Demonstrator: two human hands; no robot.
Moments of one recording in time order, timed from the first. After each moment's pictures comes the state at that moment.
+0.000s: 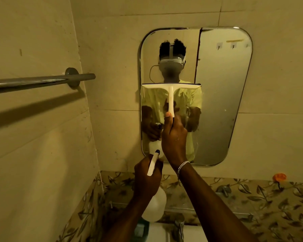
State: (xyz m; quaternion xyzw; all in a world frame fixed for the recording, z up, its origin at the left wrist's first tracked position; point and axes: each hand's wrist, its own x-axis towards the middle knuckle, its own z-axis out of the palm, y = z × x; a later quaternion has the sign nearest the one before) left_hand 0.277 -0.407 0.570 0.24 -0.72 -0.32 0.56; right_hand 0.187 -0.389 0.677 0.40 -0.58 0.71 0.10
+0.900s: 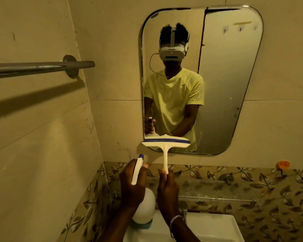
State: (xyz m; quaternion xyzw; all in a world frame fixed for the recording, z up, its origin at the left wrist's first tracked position) left_hand 0.330 -0.410 0.526 0.26 -0.68 -0.29 0.62; right_hand 0.235 -0.369 0.459 0.30 -0.70 0.65 -0.05
